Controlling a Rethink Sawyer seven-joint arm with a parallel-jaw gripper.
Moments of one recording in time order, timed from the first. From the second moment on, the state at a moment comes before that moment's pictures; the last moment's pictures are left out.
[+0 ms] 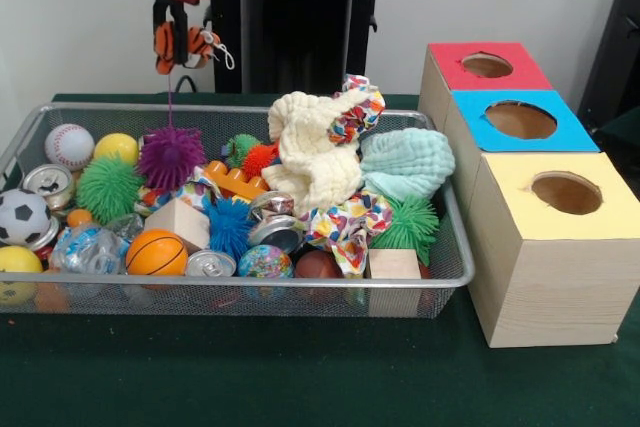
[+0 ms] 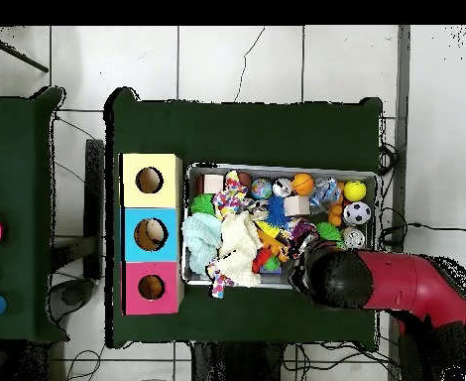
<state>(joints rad) -0.78 -0.94 0.39 1.90 -0.51 0.64 2.26</state>
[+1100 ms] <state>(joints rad) -0.72 -0.59 0.37 1.74 -0.71 0.45 2.26</state>
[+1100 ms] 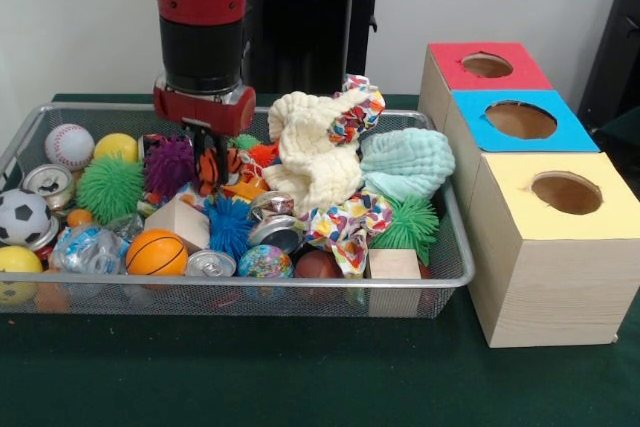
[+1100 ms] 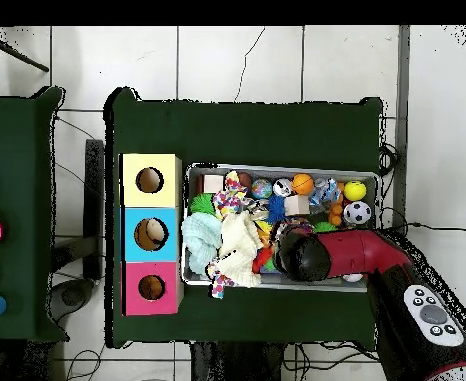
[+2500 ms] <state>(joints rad) -0.73 -0.52 0.37 1.63 -0.78 0.45 2.26</state>
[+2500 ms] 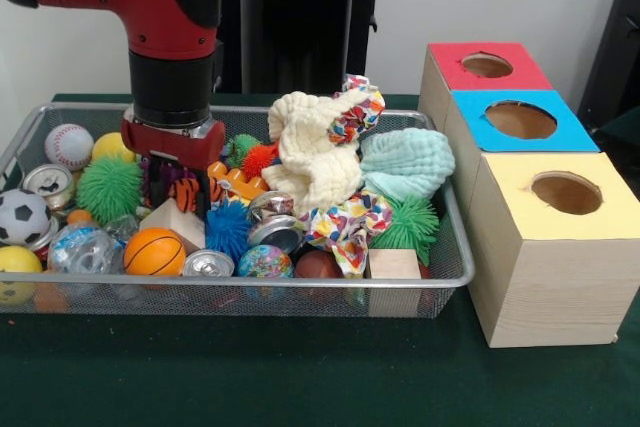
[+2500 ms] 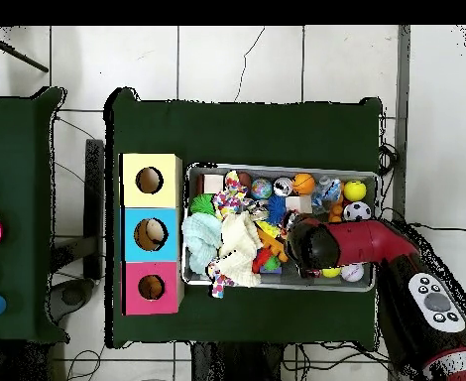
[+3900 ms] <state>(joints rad) -0.85 -0.50 0.53 1.63 -0.75 0.63 2.09</state>
